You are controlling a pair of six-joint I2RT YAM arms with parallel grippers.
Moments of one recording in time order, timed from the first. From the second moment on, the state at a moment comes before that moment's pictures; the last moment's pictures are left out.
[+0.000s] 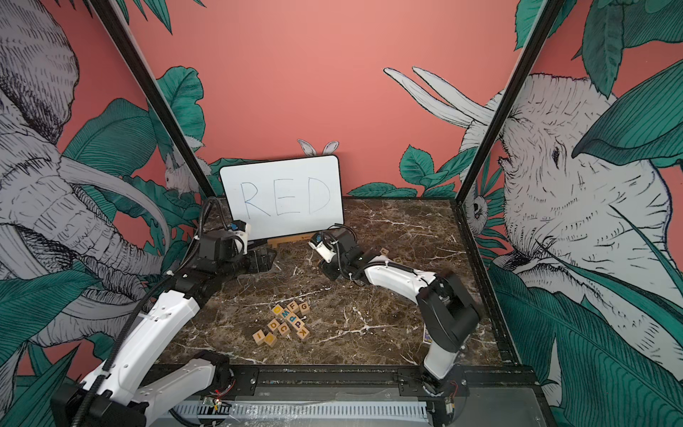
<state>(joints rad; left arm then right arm) -0.30 0.97 0.88 -0.54 0.10 -0.33 0.77 1.78 1.19 -0.20 -0.18 -0.21</state>
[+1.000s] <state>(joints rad) -0.25 0.94 0.87 -0.54 0.00 -0.33 0.85 2.25 1.62 -0.20 -0.20 -0.21</state>
